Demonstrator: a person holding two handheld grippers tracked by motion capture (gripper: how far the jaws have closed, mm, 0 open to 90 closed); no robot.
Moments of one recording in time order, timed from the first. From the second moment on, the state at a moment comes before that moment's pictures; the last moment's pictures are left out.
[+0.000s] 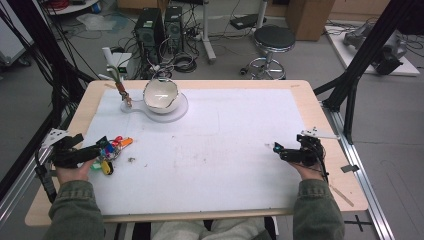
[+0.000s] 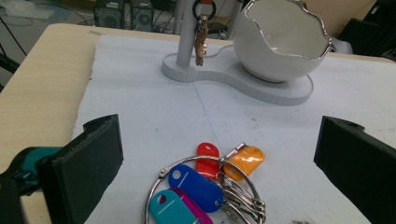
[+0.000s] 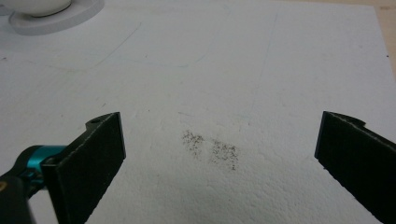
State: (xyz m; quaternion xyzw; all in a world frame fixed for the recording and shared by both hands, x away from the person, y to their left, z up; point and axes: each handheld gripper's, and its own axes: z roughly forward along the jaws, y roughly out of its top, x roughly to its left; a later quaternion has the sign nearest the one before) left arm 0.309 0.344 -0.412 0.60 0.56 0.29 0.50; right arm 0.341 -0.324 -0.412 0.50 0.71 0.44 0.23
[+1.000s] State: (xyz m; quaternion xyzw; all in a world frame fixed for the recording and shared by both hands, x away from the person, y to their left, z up) left arm 0.333 0.328 -0.414 0.67 0.53 0.28 0.44; right arm 0.330 -0.329 -0.404 0.48 0.70 0.47 0.25
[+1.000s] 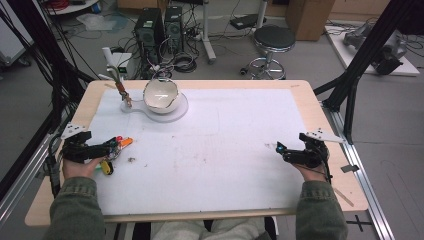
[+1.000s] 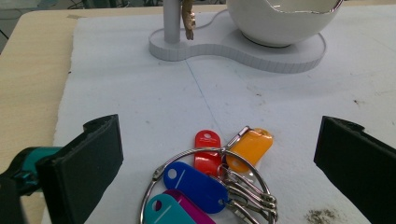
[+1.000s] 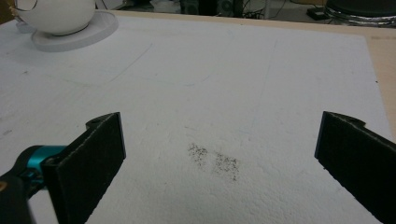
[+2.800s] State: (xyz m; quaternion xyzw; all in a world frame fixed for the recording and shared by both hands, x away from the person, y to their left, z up) left arm 0.354 0.322 -0.426 0.72 0.59 0.17 0.34; right arm 0.332 -0.327 -0.409 0.47 0.71 0.46 0.24
